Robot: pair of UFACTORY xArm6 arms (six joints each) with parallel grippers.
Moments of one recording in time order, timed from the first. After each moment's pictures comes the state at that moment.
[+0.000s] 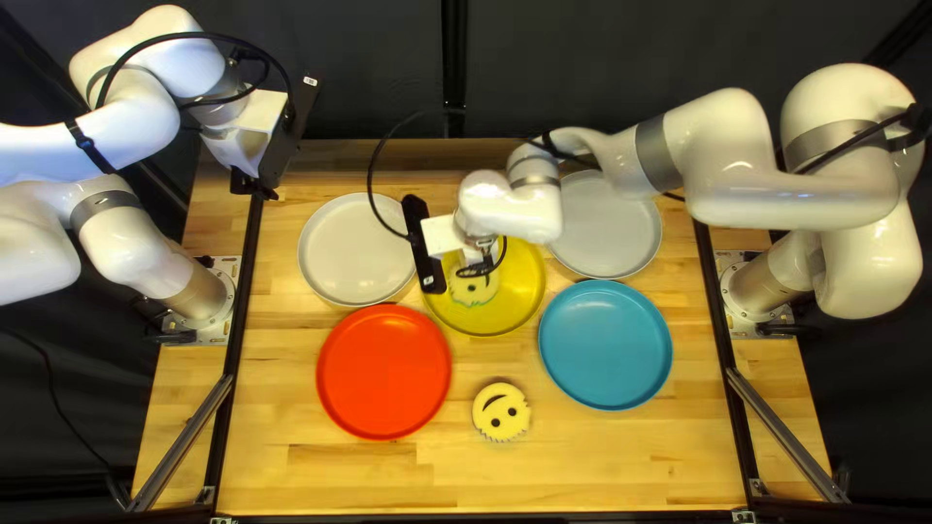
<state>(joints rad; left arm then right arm) 0.64 -0.98 -0.46 -0.11 1.33 0.98 -0.17 0.43 -1.20 -0.11 0.68 -0.33</state>
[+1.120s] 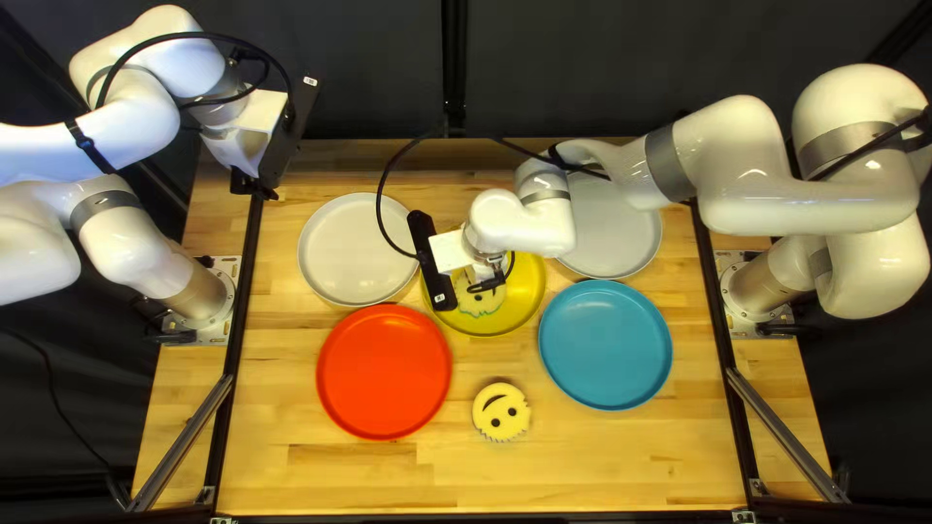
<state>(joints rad) 0.64 -0.98 -0.46 -0.11 1.33 0.98 -0.12 0.40 -1.14 -0.17 0.65 -0.29</state>
